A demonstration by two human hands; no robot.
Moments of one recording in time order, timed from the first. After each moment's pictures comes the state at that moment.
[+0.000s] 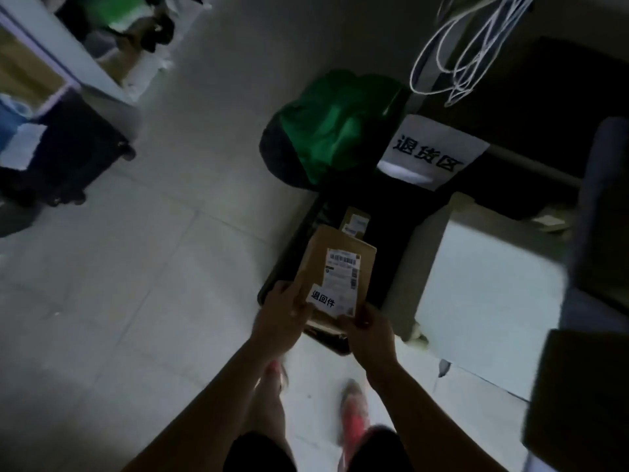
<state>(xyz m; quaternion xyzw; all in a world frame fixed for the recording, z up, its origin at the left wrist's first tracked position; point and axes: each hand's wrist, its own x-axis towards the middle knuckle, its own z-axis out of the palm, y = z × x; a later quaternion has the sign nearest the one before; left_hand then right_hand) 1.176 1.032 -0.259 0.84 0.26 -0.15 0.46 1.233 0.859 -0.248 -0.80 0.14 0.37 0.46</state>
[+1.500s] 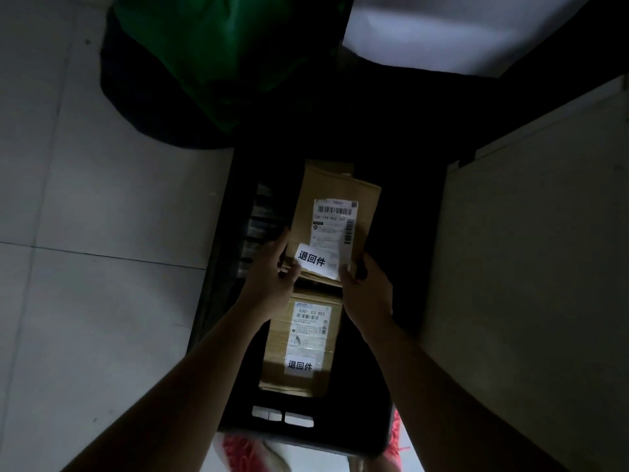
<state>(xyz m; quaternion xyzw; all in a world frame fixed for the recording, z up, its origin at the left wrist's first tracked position) 1.392 1.071 -0.684 0.82 0.19 -0.23 0.49 1.409 0.898 -0.669 -0.83 0.25 0.25 0.42</state>
